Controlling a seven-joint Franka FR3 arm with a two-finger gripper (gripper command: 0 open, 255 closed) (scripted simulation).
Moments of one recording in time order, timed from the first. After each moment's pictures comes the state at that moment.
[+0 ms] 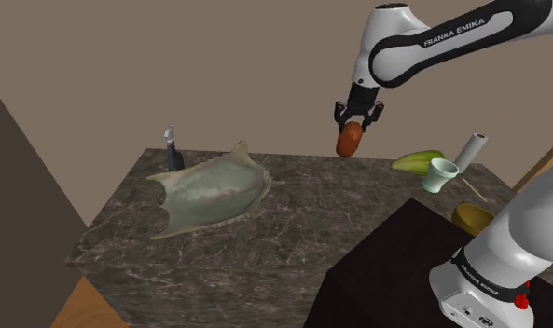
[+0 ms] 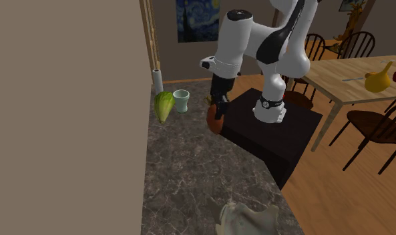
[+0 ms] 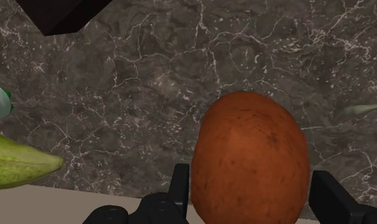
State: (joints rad) arm -0.05 -0.26 0.02 -2.42 -0.14 2.22 0.67
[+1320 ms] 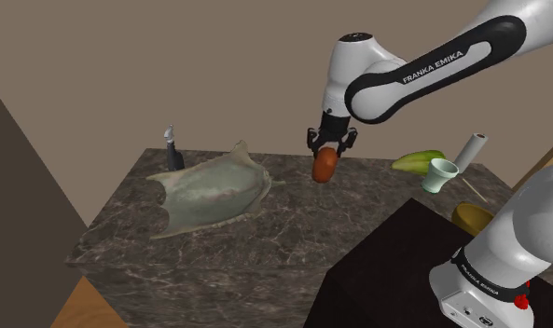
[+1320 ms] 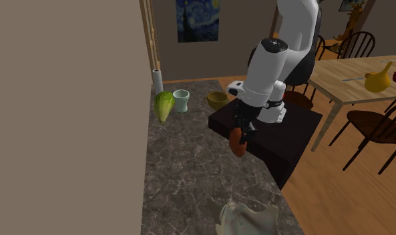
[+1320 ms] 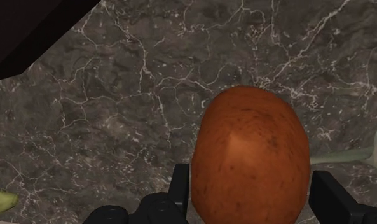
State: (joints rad) arm 0.04 -0.16 0.17 -2.46 -0.14 2.33 0.93
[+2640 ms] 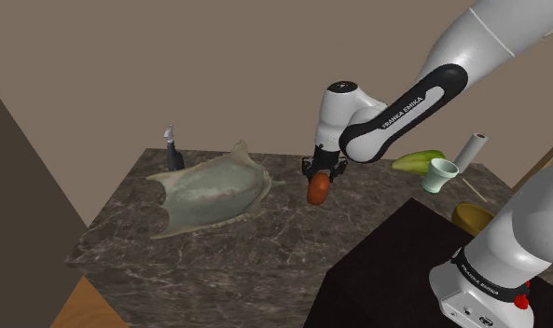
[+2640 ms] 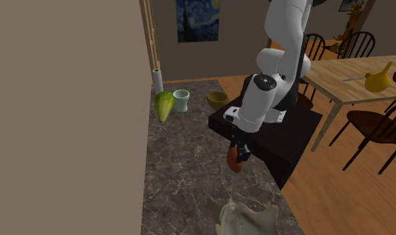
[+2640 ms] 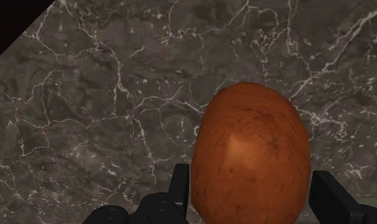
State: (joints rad) arm 0.02 0.07 0.17 -2.53 -0.29 2.61 1.06
